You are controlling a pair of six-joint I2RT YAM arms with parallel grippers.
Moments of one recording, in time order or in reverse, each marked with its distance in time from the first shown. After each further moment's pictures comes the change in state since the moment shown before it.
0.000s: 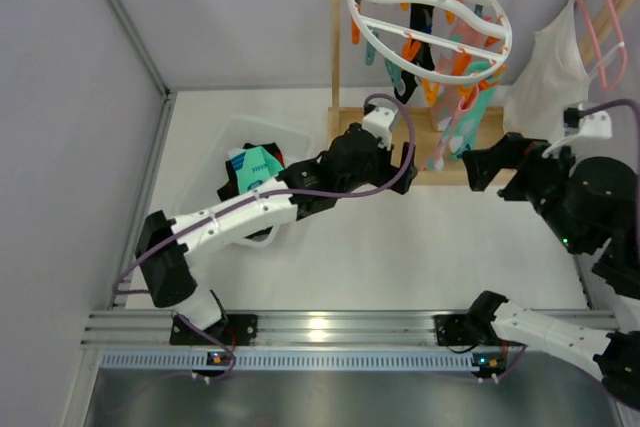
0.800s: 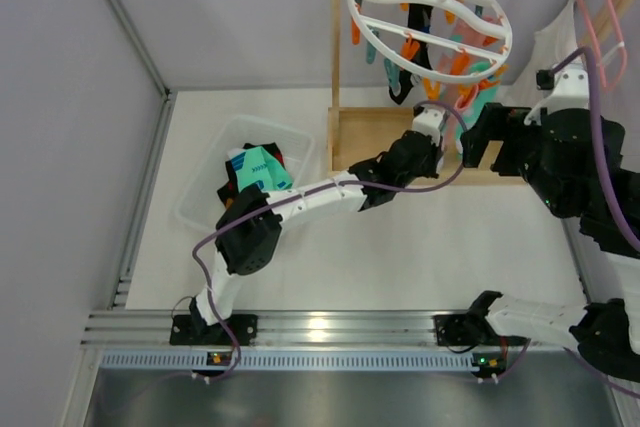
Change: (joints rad) left arm -0.020 0.547 0.307 0.349 -0.025 0.032; right arm -0.011 0.260 0.435 -0.304 0.112 -0.055
